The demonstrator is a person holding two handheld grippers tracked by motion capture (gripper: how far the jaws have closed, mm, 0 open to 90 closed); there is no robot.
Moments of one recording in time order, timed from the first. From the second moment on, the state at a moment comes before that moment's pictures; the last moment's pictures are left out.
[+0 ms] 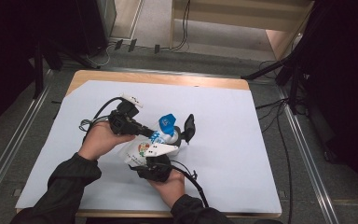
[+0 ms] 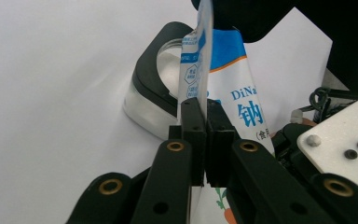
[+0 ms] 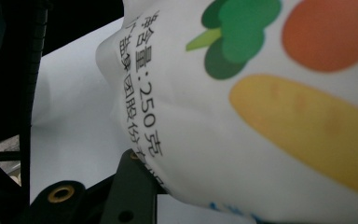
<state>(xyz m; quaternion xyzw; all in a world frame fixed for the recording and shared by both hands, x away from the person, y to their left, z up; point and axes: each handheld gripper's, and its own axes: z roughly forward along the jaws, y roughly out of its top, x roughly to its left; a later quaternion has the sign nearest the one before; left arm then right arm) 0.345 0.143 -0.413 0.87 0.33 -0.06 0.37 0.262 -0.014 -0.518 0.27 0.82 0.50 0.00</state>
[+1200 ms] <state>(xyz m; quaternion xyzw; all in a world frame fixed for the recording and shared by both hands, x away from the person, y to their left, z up) 0.331 0.156 -0.413 0.86 0.29 -0.06 0.42 0.259 -0.018 -0.530 0.28 0.82 0.49 0.03</state>
